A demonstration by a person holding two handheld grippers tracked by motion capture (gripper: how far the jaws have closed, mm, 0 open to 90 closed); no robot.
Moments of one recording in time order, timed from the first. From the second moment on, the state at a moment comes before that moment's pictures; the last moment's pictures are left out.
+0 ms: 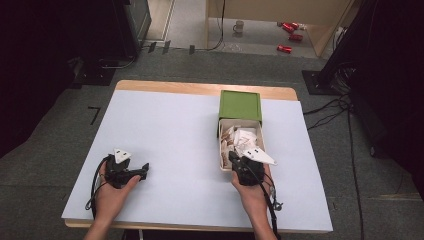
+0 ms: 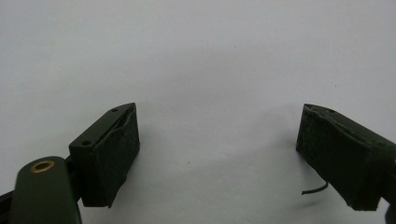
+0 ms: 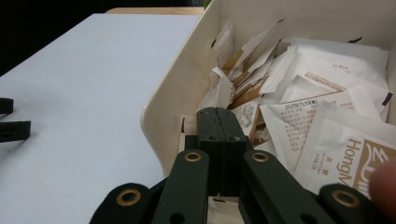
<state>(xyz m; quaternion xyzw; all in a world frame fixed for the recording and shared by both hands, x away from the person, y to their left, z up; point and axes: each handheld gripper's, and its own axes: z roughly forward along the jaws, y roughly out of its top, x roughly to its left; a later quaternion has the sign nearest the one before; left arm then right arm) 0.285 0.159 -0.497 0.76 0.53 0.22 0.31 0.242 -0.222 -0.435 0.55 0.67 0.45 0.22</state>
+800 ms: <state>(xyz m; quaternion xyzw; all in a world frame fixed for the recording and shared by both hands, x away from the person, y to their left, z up) 0.285 0.159 -0.497 0.76 0.53 0.22 0.31 0.244 -0.221 -0.395 0.53 0.65 0.48 0.25</state>
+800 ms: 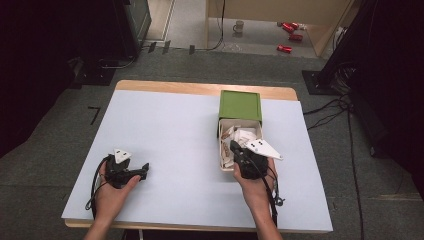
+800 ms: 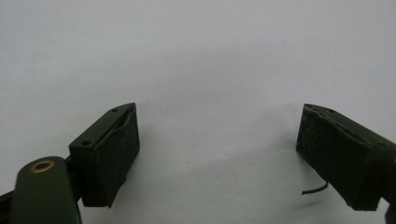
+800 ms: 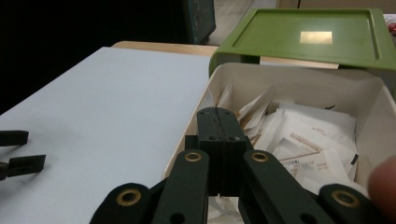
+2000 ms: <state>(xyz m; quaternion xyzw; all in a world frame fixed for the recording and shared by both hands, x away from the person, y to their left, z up) 0.285 0.158 -0.498 0.76 0.53 0.22 0.31 0.266 -0.179 -0.366 0.50 0.66 0.50 0.25</state>
